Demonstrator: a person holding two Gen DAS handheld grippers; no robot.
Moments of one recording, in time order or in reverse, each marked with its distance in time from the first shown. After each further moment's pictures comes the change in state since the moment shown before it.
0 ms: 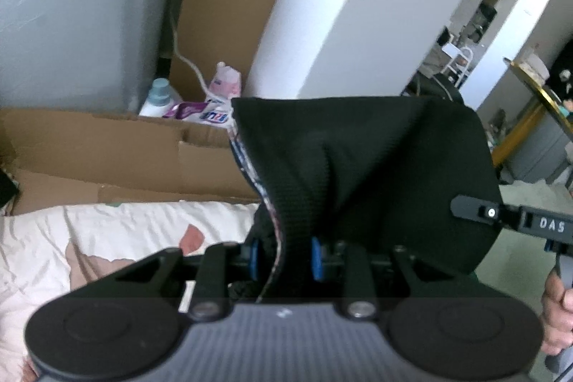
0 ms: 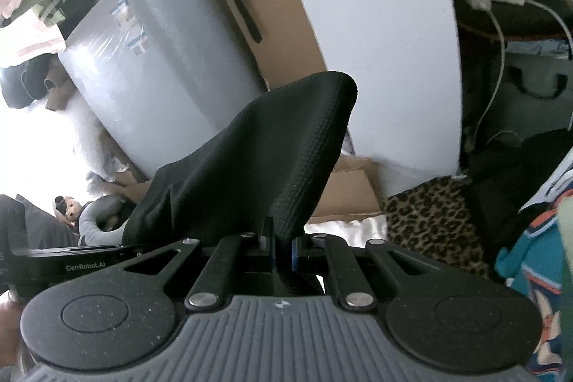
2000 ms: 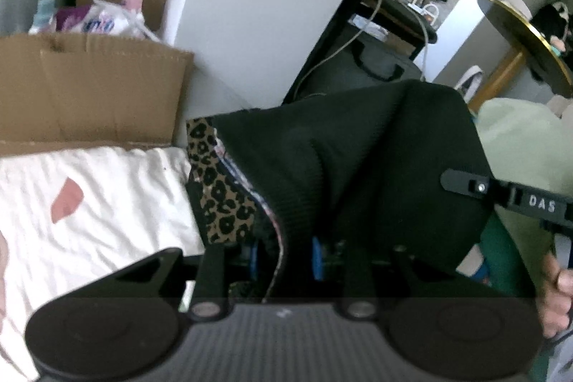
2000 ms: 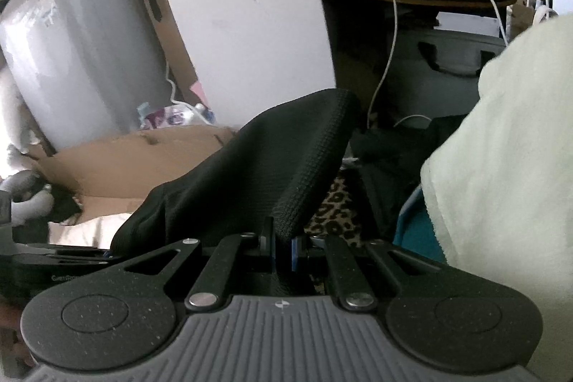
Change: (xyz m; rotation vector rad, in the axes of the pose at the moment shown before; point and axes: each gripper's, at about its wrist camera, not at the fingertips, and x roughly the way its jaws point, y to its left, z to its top) left arm 0.209 -0.069 -0.105 0.018 0.087 -0.151; right arm 0.042 -0.182 -0.077 -0.071 -0.022 -0.177
